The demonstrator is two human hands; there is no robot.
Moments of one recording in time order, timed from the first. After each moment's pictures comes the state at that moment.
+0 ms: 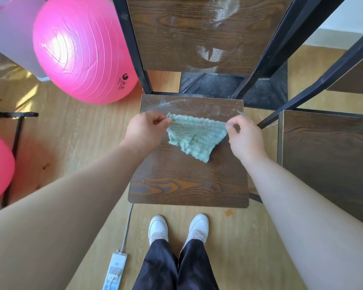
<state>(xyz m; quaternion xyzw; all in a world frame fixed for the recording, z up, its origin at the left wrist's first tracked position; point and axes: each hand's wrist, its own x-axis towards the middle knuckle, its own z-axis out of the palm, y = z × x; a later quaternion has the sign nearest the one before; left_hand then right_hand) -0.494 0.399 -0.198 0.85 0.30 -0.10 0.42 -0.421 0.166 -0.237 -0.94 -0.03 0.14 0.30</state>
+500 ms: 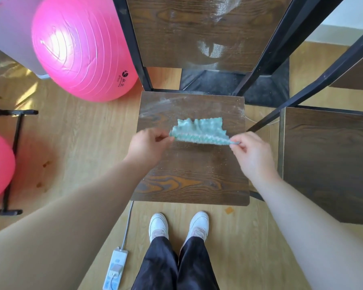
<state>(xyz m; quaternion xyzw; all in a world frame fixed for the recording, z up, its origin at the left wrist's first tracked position) -0.526 0.389 -0.224 0.87 0.27 -0.14 0.38 -0.458 0.125 -0.249 -0.94 -0.14 0.10 0.29</state>
